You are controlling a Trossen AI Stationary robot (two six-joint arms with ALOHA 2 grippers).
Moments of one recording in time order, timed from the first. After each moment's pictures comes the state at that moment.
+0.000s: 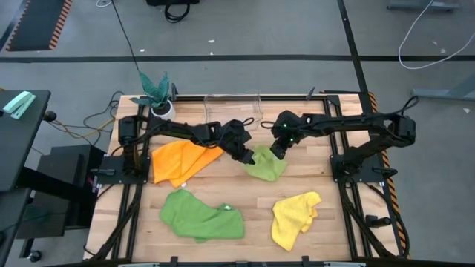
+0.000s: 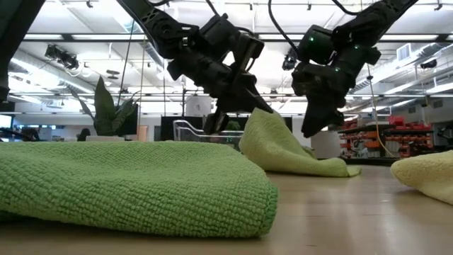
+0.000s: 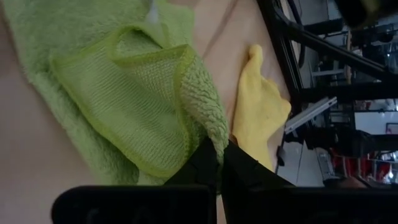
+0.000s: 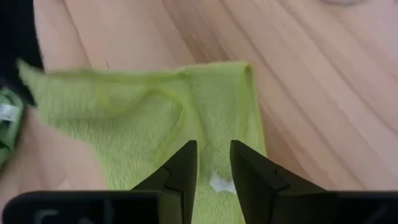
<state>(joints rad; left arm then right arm) 0.17 1.92 1.18 0.08 0.48 -0.88 -0.36 1.37 0.73 -0.37 -0.24 0.34</state>
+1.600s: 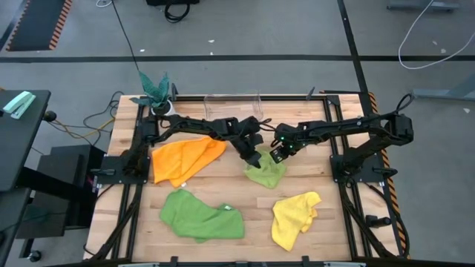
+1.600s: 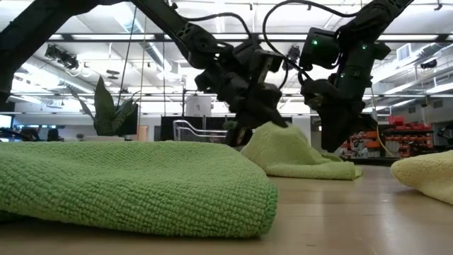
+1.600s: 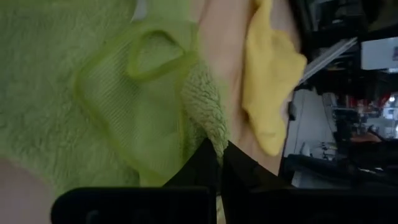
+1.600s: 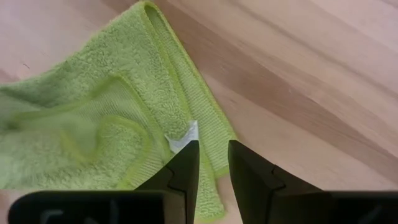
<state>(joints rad) 0.21 2.16 1.50 -0.21 0.72 -0.62 -0.23 1.40 0.73 -0.53 -0.05 0.78</state>
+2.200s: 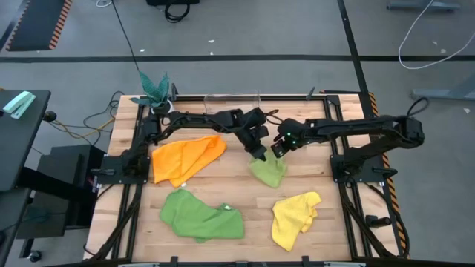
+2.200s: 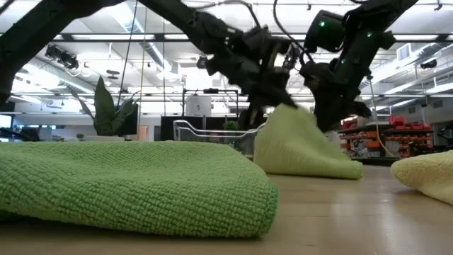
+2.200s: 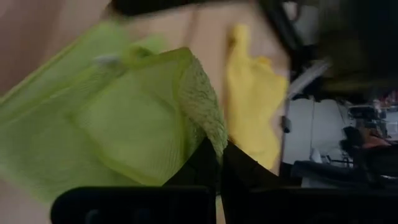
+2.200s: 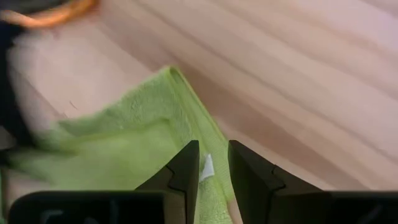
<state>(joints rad) 0.24 2.19 1.70 -0.39 0.67 -0.51 -0.24 1.28 0.73 -0.50 0.03 0.77</state>
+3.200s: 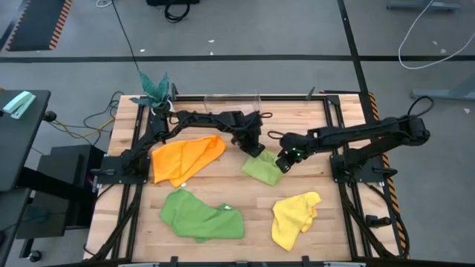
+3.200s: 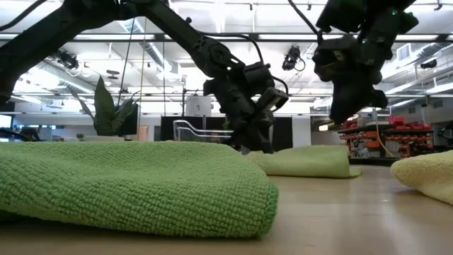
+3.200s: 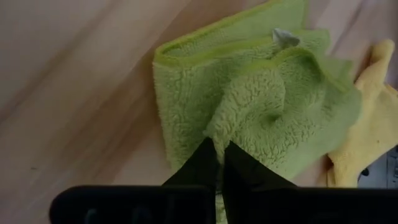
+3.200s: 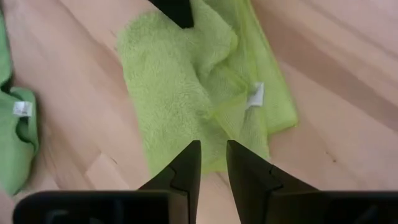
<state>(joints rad) 0.28 2.29 1.70 -0.52 0.50 -0.62 -0.04 1.22 0.73 -0.59 0.01 0.84</state>
